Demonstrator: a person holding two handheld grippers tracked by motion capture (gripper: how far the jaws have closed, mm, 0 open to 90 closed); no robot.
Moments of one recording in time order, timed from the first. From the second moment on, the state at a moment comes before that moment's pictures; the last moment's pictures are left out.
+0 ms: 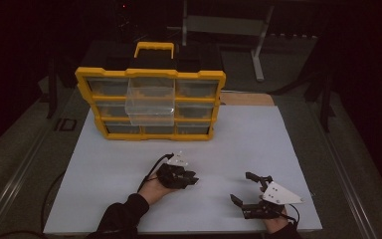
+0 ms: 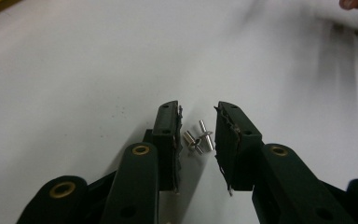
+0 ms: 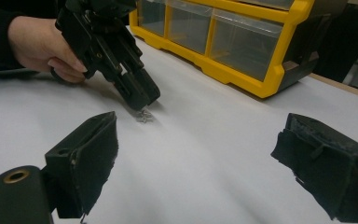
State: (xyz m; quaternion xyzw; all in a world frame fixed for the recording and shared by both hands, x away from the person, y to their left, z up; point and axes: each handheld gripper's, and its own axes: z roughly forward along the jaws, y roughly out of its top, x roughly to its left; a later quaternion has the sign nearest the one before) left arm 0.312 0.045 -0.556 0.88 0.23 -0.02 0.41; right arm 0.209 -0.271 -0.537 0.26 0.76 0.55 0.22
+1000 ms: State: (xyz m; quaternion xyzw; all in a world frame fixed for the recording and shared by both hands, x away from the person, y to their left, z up) left arm 0.319 0.059 -0.539 0.88 0.23 -0.02 0.41; right arm 0.210 -0.271 -0.537 0.26 0.76 0.55 0.23
